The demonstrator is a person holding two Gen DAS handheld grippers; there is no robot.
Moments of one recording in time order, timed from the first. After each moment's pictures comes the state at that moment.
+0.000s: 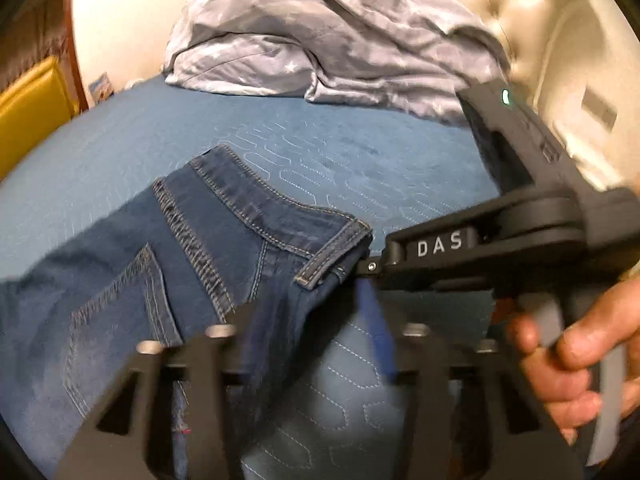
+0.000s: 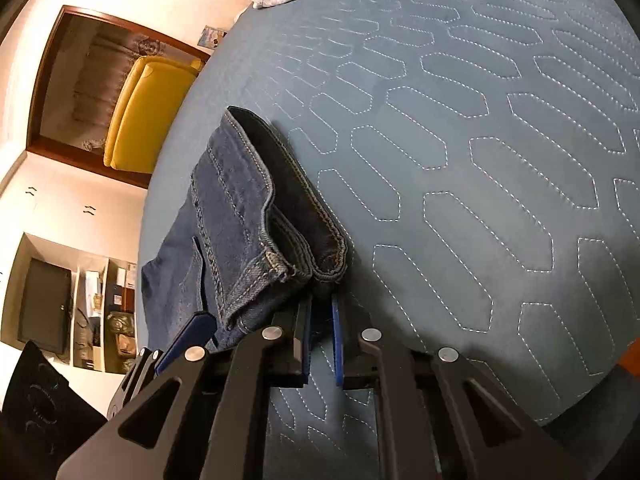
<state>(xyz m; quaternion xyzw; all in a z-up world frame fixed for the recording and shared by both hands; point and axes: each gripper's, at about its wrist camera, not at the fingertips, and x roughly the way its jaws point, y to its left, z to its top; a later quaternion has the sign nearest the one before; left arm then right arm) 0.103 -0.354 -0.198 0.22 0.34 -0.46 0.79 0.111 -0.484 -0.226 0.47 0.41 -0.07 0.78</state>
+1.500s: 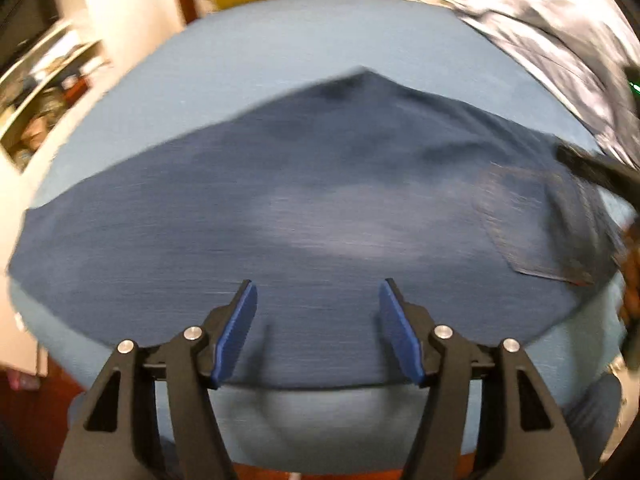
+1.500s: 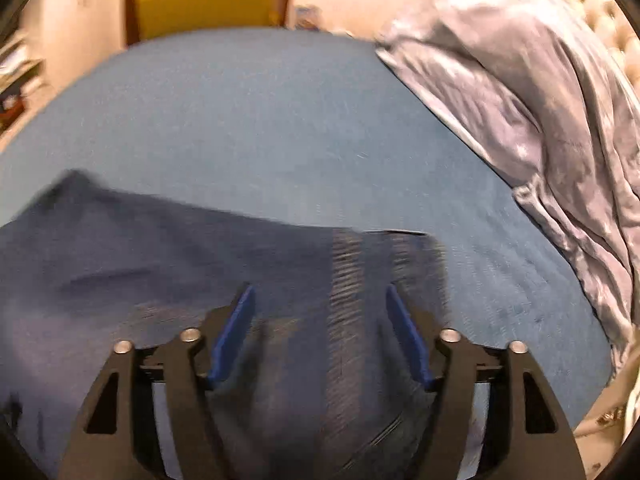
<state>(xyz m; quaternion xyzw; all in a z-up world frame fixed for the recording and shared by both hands) 0.198 -0.107 -0.177 0.07 0.49 -0.03 0.87 0.241 -0.301 -0.151 -0.01 0.43 -0.12 0.90</state>
